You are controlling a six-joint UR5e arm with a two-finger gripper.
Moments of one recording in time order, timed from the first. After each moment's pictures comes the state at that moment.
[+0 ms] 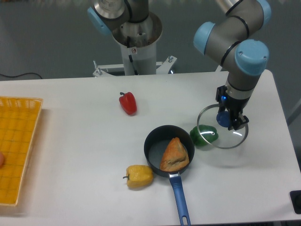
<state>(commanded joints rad) 2.78 -1.93 -1.59 -1.14 1.54 1.91</state>
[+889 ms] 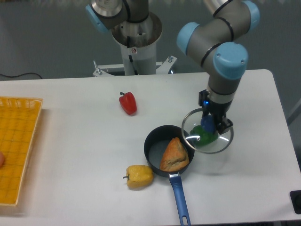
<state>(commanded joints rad) 2.62 -1.90 -1.59 -1.14 1.54 1.63</state>
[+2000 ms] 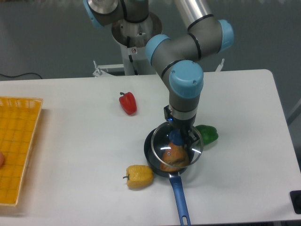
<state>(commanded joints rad) 2.51 -1.94 -1.58 -1.13 1.56 1.44</state>
